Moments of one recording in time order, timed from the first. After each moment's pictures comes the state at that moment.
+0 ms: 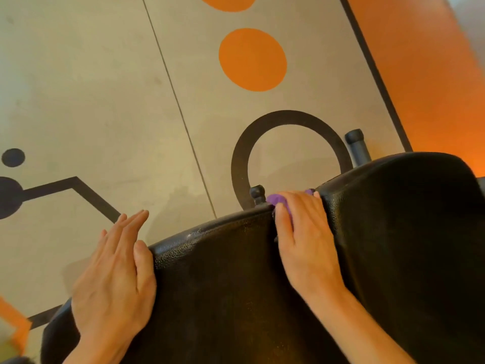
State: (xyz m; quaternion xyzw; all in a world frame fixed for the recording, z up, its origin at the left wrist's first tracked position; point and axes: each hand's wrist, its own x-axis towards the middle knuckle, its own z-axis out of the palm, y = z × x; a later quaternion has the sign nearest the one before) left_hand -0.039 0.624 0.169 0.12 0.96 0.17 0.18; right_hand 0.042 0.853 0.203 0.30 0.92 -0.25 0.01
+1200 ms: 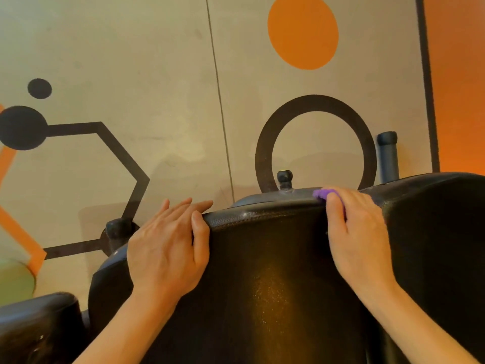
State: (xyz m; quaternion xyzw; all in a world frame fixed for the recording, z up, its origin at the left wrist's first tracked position) left_hand -0.035 0.621 0.166 0.15 0.96 0.22 0.08; right_hand 0.026 0.857 0.206 0.28 0.94 -0.21 0.07
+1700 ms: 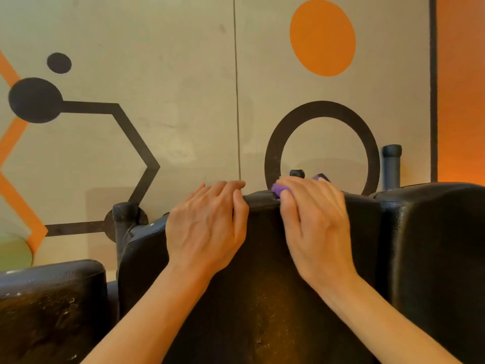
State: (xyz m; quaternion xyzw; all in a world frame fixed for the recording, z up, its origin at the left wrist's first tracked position) left_hand -0.042 0.619 0.176 0.14 0.95 0.24 0.16; right_hand 0.003 0.771 0.203 0.12 0.98 -0.17 0.06
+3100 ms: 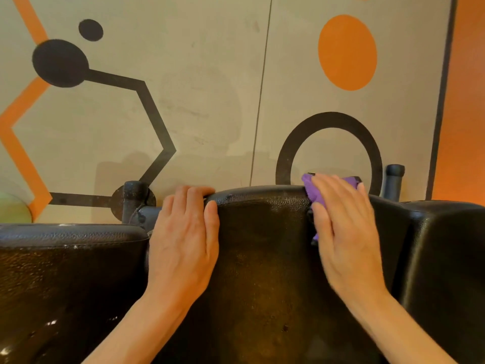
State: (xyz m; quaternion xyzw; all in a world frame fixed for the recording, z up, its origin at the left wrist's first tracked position) left_hand 0.000 0.532 0.159 0.01 0.92 0.36 0.17; right_hand 0.017 0.741 0.212 0.09 0.98 -0.14 0.09
